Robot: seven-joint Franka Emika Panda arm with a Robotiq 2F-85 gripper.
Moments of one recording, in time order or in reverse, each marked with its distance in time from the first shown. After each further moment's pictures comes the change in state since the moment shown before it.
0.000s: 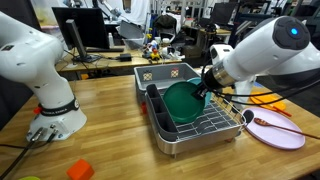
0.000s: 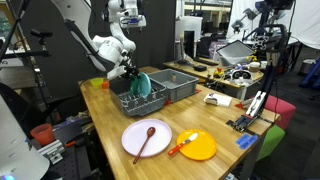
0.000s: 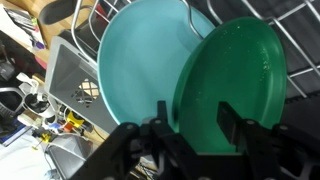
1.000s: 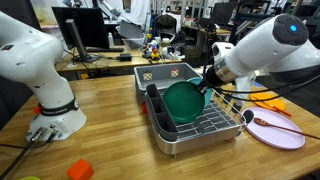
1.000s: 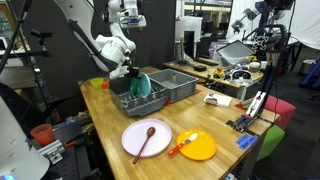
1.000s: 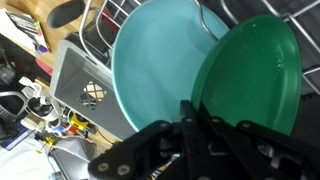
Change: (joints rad) arm -0.022 0.008 -0.017 0.015 0.000 0.035 0.000
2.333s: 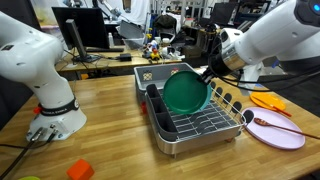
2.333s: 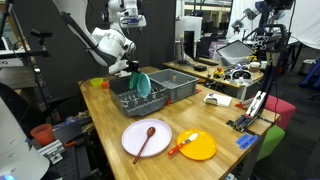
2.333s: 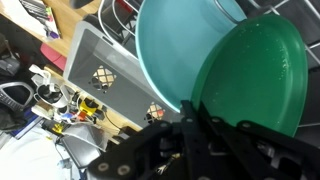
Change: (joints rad) arm -0.014 -0.095 -0.008 -0.035 0.000 0.038 0.000
